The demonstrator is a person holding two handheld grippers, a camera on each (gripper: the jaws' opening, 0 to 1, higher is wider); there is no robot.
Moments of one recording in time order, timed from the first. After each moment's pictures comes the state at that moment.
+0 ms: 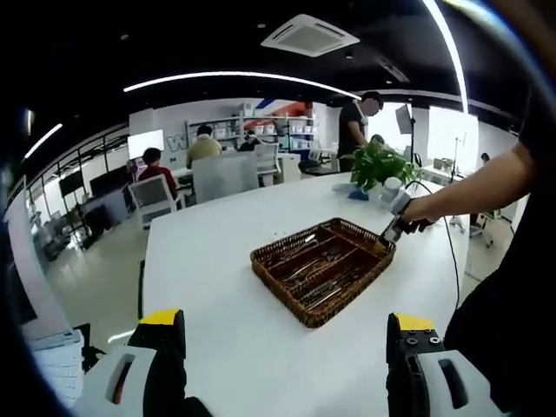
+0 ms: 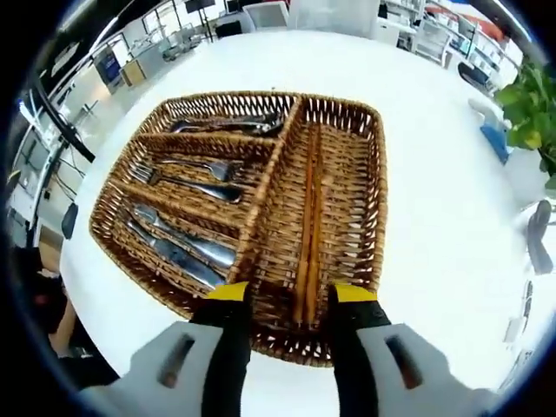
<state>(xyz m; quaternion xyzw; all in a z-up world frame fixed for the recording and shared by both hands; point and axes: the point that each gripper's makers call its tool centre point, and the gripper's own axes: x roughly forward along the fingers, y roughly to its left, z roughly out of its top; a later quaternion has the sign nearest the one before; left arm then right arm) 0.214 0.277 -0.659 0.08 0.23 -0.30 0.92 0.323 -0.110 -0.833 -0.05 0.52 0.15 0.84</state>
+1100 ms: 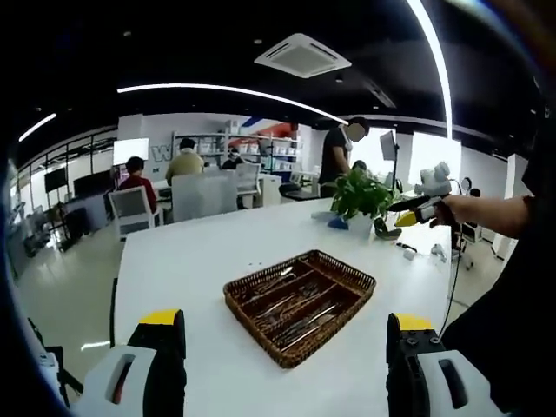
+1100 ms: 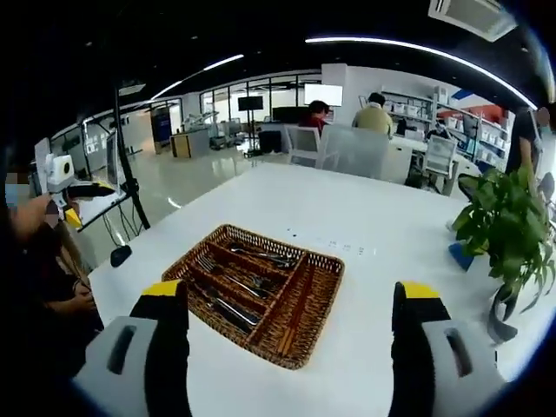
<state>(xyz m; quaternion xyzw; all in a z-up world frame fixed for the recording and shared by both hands) 0.235 0.234 -0.627 0.03 0.19 -0.35 0.92 0.287 -0.146 -0.621 -0.05 0.24 0.22 0.95</state>
